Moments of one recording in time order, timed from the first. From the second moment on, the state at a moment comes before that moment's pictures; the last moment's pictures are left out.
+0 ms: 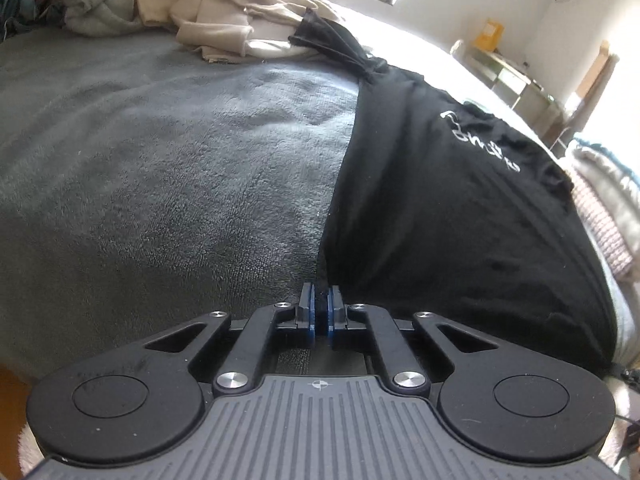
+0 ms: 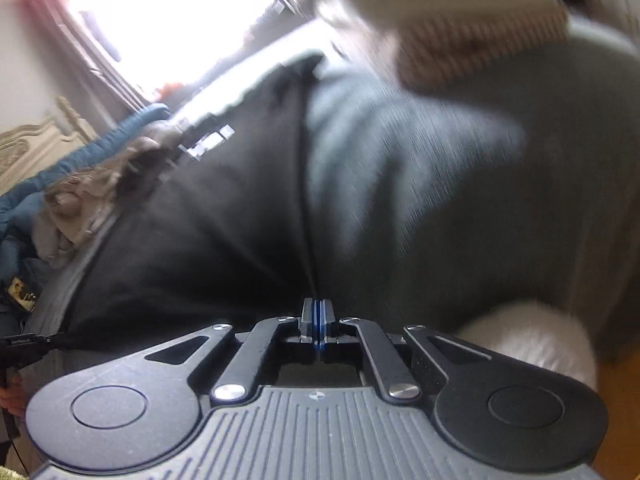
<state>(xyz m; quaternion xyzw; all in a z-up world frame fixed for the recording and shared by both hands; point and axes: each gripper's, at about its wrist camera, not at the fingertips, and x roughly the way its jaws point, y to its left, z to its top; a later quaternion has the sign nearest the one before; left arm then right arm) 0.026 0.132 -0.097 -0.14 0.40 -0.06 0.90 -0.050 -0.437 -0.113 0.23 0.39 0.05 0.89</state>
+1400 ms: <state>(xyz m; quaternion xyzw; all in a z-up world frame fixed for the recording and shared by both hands) 0.266 0.021 -0.118 -0.18 0.30 -0.21 0.91 0.319 -0.345 -0.034 0.03 0.34 -0.02 0.94</state>
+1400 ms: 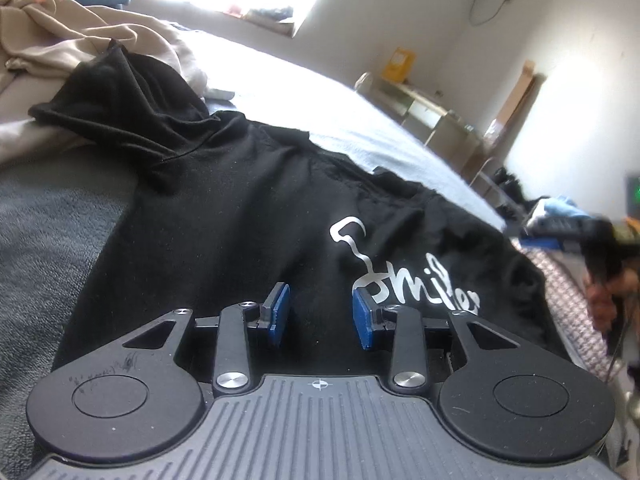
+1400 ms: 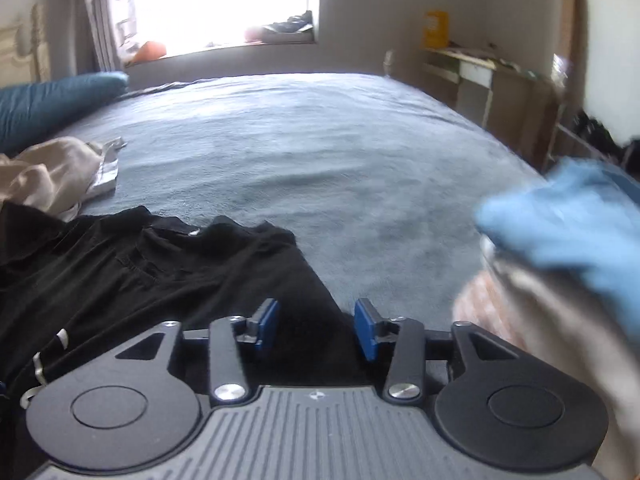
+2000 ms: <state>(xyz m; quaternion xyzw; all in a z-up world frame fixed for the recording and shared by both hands) 0.266 0.044 -0.132 -0.27 0.28 -0.25 0.89 0.309 -0.338 -0.065 0.06 0.30 -0.08 0.95</state>
